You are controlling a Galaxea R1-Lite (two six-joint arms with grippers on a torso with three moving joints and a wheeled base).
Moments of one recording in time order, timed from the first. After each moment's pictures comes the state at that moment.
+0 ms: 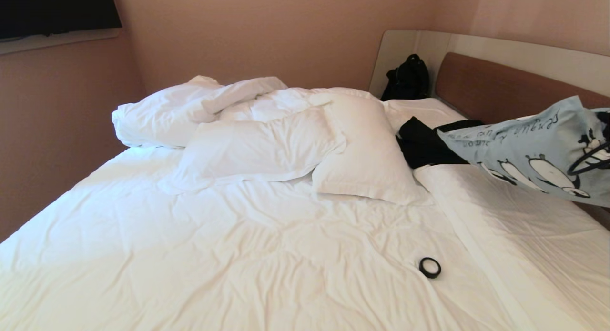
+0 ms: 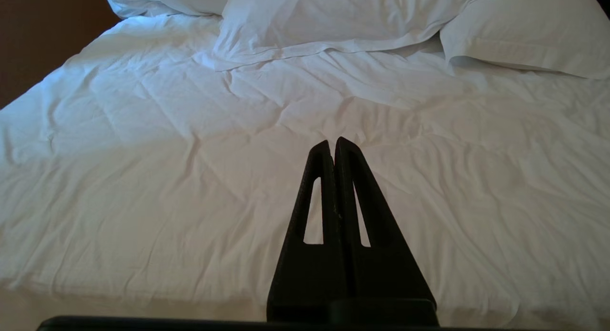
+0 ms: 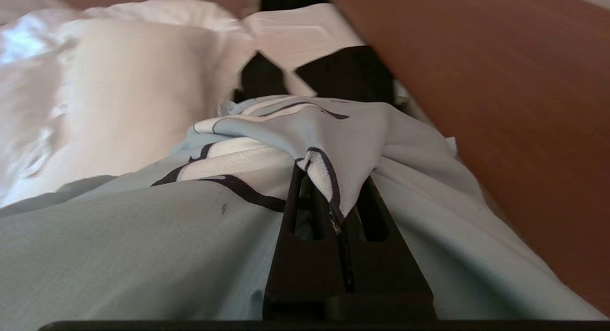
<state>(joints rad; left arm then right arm) 0.00 0.00 0.00 0.00 0.00 0.00 -0.54 1.76 -1.17 -0.65 0.33 0.03</state>
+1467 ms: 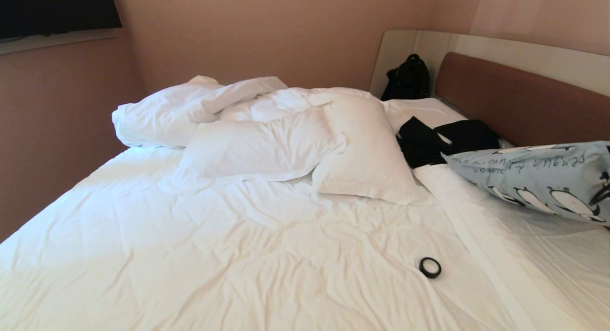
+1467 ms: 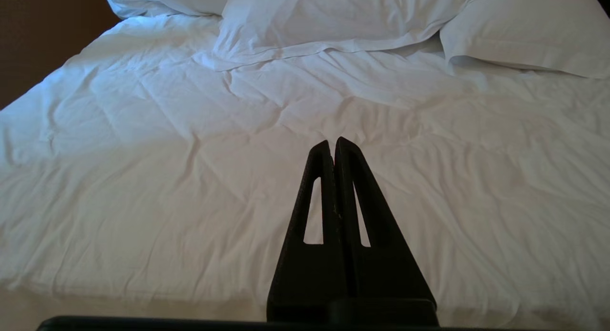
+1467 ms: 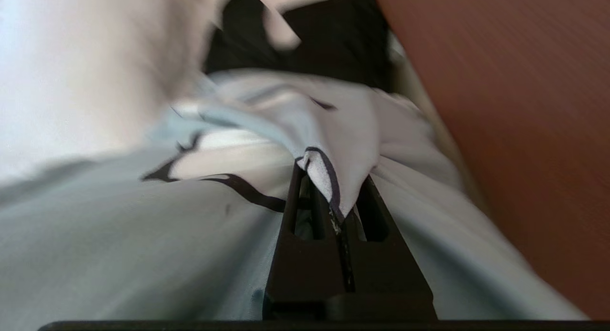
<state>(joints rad) 0.00 0.00 0.00 0.00 0.00 0.00 -0.75 2.05 -1.34 -0.65 0.61 -0.11</state>
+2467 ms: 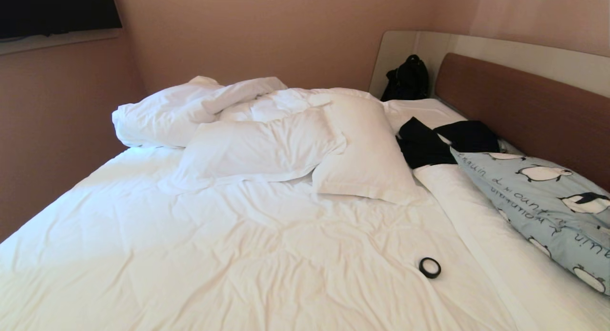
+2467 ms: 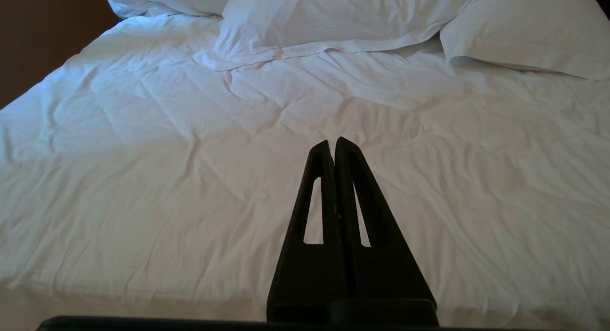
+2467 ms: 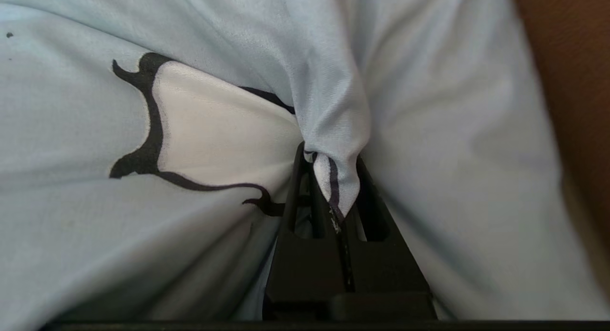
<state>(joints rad) 0.00 0.00 0.00 0.00 0.00 0.00 -1.00 2.32 -1.17 -0.65 0.74 -0.53</state>
